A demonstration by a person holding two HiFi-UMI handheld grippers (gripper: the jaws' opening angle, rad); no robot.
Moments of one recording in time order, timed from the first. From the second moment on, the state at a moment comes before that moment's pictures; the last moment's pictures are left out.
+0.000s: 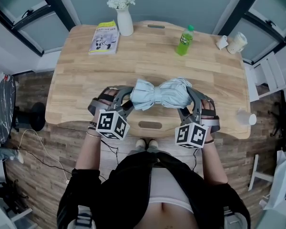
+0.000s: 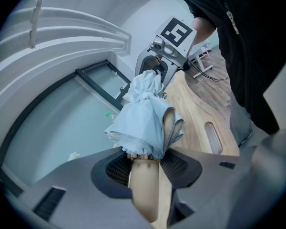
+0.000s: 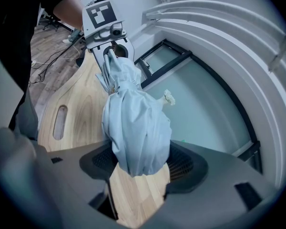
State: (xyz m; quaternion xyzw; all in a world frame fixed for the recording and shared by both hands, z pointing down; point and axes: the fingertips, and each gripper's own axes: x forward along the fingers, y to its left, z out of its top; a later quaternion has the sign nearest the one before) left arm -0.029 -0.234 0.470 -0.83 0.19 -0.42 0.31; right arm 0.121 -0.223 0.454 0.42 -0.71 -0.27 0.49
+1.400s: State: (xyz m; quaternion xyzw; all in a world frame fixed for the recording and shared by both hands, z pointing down) left arm -0.034 -0.242 0.518 -0.85 0.17 -0.43 0.25; right arm 0.116 -0.235 0.505 0.38 -0.73 -0.25 0.51
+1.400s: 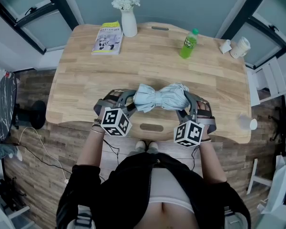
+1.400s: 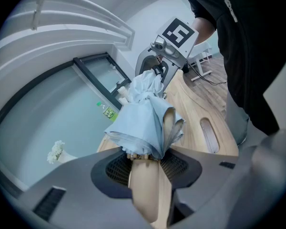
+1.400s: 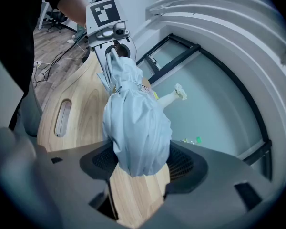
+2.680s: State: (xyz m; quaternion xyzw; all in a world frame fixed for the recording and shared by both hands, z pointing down) left arm -0.033 -0.244 0.563 -0.86 0.15 -0.44 0.22; right arm 0.115 -0.238 0.555 0.36 -0.74 -0.20 0.53
